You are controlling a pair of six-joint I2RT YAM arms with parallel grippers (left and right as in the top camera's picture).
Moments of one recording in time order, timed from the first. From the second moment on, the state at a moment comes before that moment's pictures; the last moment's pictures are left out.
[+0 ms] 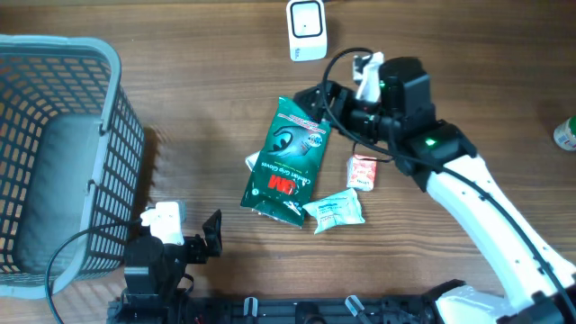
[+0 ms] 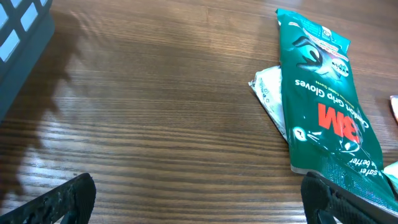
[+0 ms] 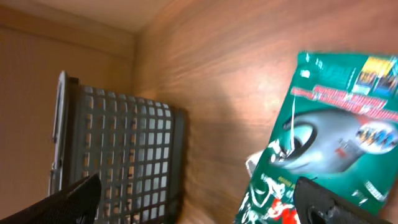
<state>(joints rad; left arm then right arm) -0.03 0.01 0.20 -0.78 0.14 -0.18 0.42 1.41 1.11 -0.32 -0.50 0.86</state>
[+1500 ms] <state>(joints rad) -0.03 0.01 0.20 -0.78 0.14 -0.18 0.83 2.08 1.51 -0.89 0.09 0.93</state>
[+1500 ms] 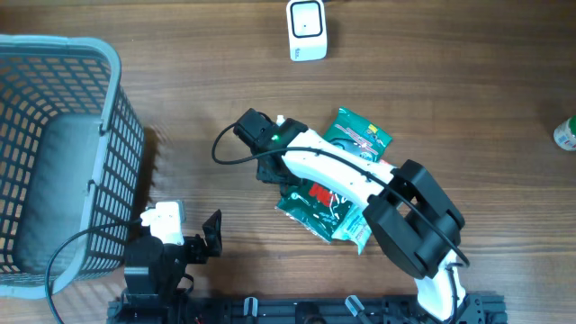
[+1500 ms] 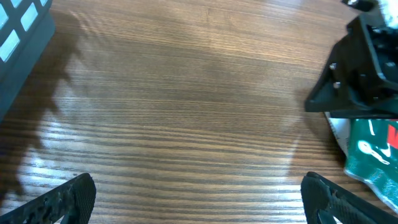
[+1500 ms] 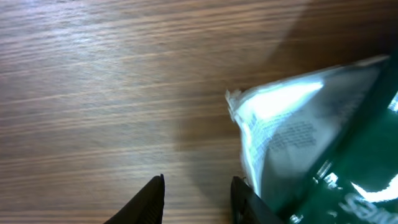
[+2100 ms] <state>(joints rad) -0.03 0.01 0.20 -0.78 0.14 -0.18 0.64 1.96 1.82 -1.35 0.08 1.10</state>
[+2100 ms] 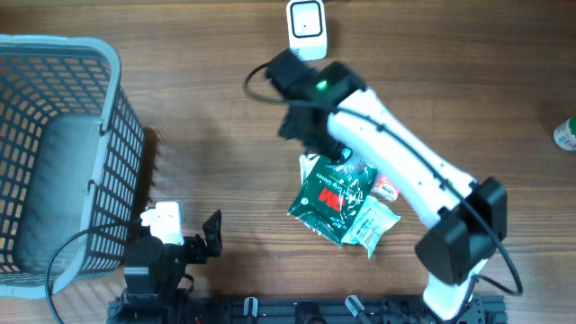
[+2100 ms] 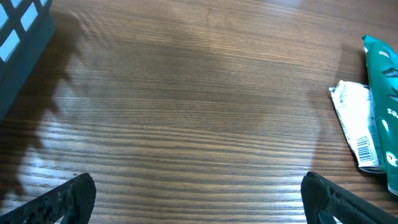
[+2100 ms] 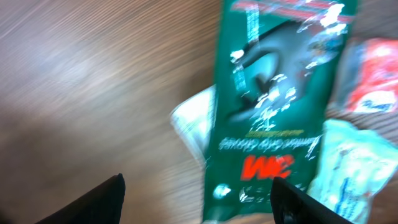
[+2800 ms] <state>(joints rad) -0.03 0.01 0.20 -0.78 0.14 -0.18 0.55 2.29 1.82 -1.38 -0.01 1.19</state>
